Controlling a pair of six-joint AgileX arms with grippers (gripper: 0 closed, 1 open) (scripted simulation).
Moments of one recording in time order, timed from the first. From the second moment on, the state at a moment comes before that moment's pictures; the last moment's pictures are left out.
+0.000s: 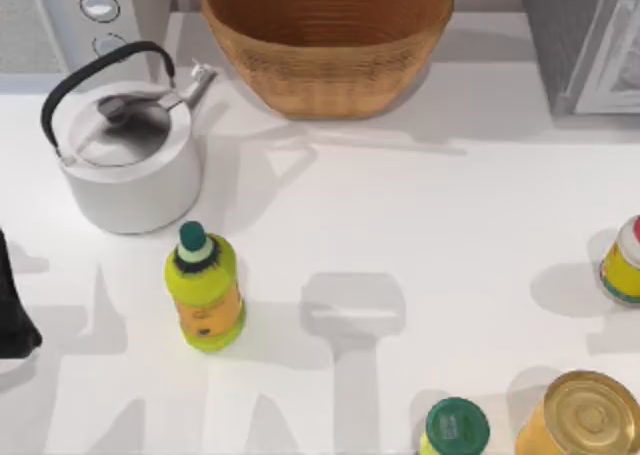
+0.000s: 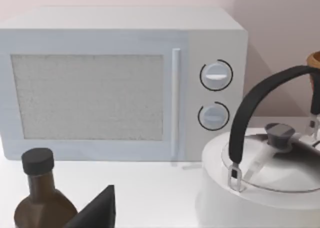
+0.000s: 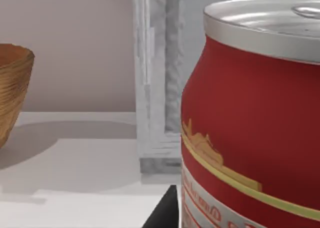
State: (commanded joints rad) left arm 0.00 0.00 0.00 0.00 0.00 0.00; right arm 0.02 0.04 0.02 0.01 0.01 0.00
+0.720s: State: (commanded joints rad) left arm 0.00 0.00 0.00 0.00 0.00 0.00; right arm 0.29 1.01 0.84 0.20 0.30 0.01
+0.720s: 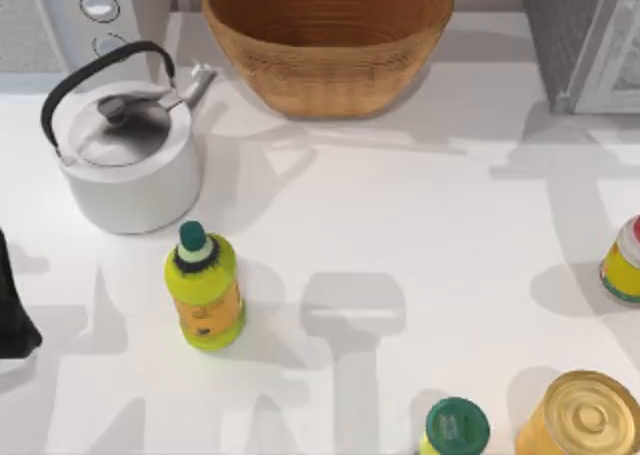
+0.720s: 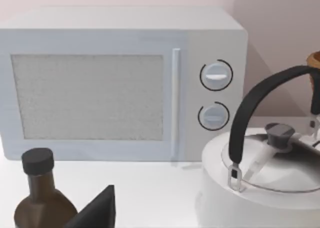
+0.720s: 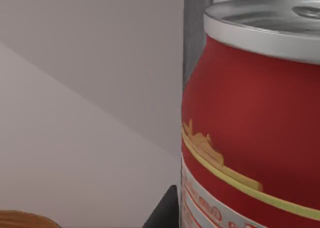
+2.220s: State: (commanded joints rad) left arm 0.00 0.00 0.00 0.00 0.00 0.00; right arm 0.64 2.38 1.92 0.44 0.66 0.02
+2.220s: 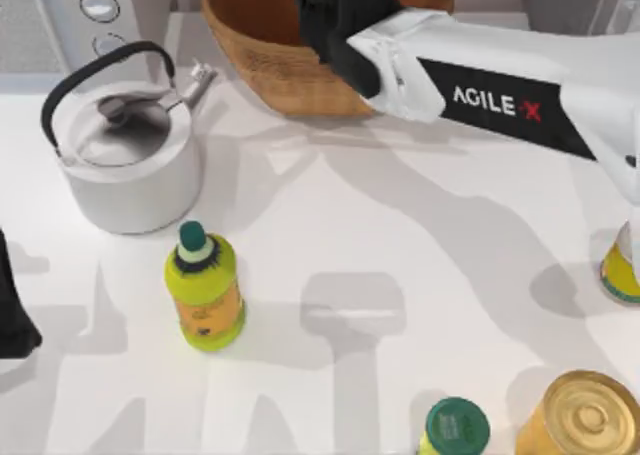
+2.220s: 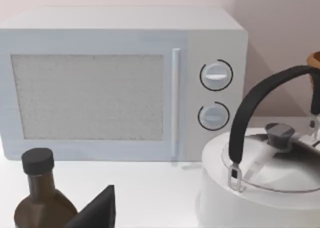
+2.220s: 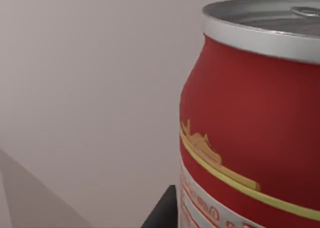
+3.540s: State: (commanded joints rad) left arm 0.00 0.00 0.00 0.00 0.00 0.00; right arm 0.62 2.45 2.02 0.42 0.65 0.02
